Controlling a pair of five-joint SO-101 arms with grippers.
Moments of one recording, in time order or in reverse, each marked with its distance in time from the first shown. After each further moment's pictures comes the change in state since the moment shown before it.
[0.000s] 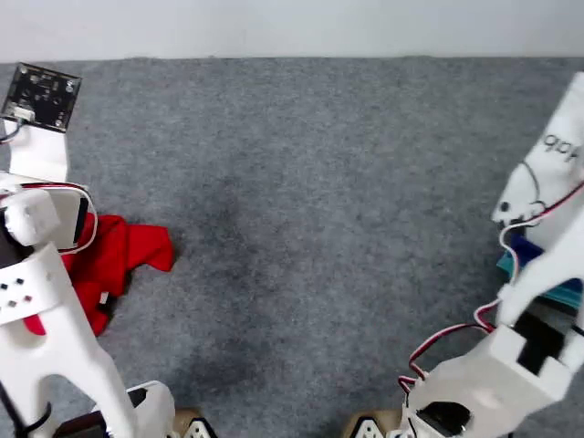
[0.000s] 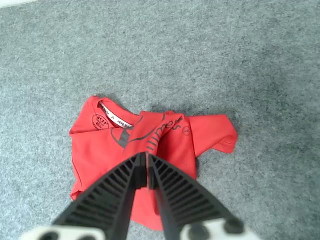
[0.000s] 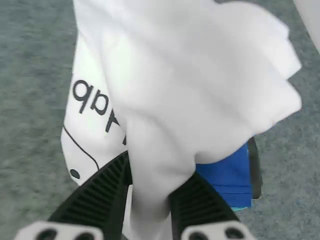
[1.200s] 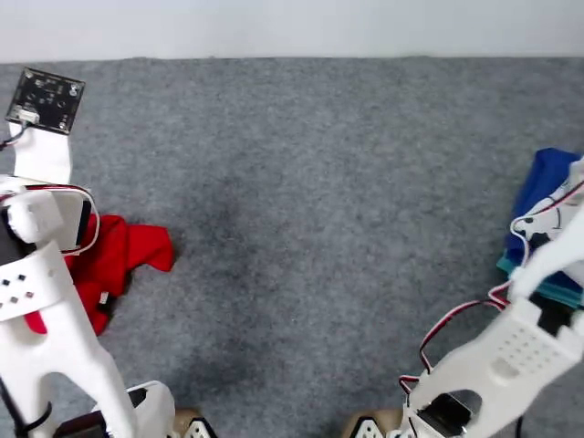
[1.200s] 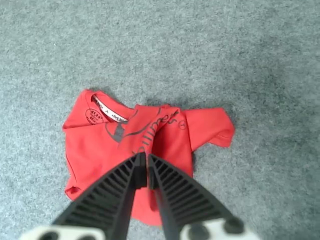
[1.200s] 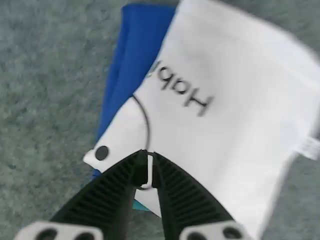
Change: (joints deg) left arm 0.0 0.0 2.0 0.0 0.0; right arm -0.1 14.9 -7.7 4.8 6.9
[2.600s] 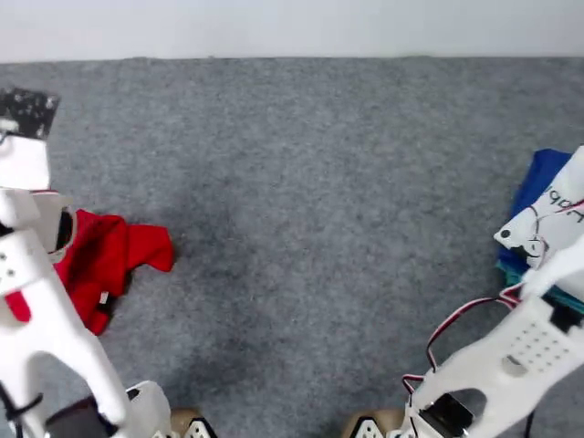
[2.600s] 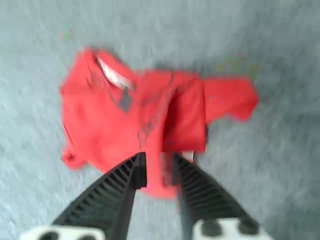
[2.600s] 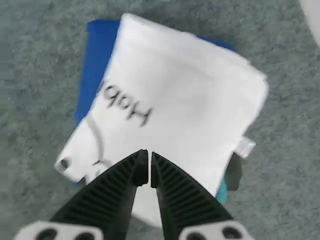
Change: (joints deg) left arm -9.5 5.6 5.3 0.0 -4.2; right arm 3.2 0.5 -15.4 9.2 0.2
